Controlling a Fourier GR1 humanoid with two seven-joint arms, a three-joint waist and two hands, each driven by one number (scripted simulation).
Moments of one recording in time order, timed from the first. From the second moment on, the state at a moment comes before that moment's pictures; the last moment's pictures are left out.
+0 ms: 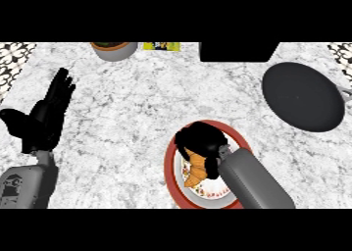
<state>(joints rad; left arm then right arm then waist) -0.24 0.18 0.11 -1.49 -0.01 0.06 0.11 -0.51 -0.03 0.45 -1.03 1.17 0.33 -0.33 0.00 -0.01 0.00</state>
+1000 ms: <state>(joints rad) -0.19 0.19 0.14 -1.50 0.00 0.05 0.09 0.15 -0.22 0.23 -2.07 1.00 0.30 -0.12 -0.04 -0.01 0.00</state>
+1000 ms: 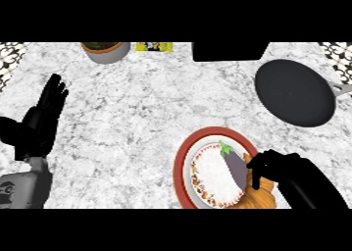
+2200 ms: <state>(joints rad) -0.25 0.17 0.10 -1.48 -0.01 0.04 0.09 -0.47 -0.42 -0.39 -1.18 0.69 0.12 -0.32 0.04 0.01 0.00</state>
